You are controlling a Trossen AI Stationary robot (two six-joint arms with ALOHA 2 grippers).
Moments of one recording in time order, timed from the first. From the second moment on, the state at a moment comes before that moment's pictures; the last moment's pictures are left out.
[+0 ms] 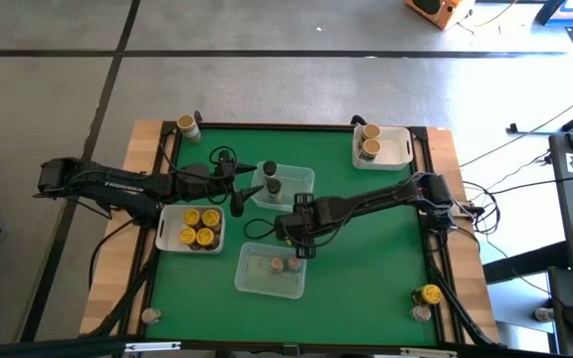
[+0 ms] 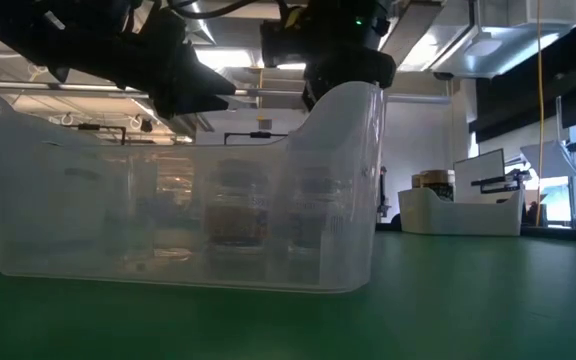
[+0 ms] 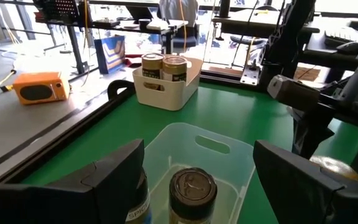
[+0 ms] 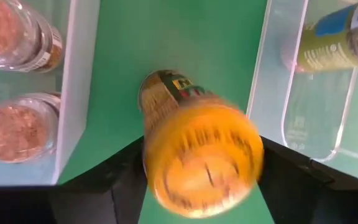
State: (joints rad) left arm 0.13 1.10 0.40 0.51 -0.23 -0.07; right arm 0.19 2.03 1.69 -0.95 0.22 0.08
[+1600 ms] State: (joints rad) left arm -0.15 1.53 1.08 -0.22 -0.34 -0.27; right arm 0.04 0.92 0.67 0.20 0.11 -0.56
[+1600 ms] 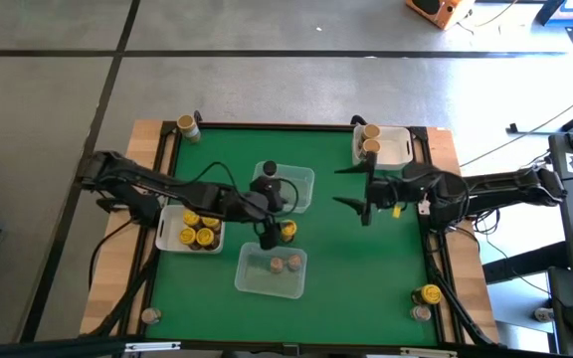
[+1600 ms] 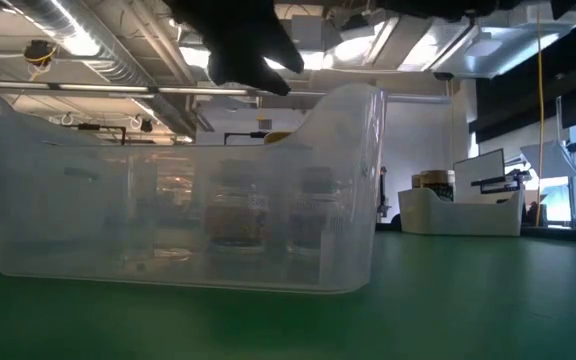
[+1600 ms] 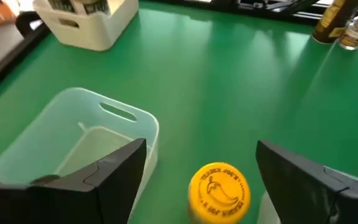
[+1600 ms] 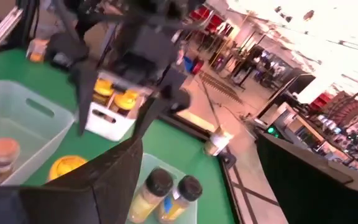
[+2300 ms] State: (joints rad) left arm -0.17 1.71 1.15 -0.29 -0.27 -0.33; right arm 0.05 0.91 0.67 0.11 0.20 -0.55
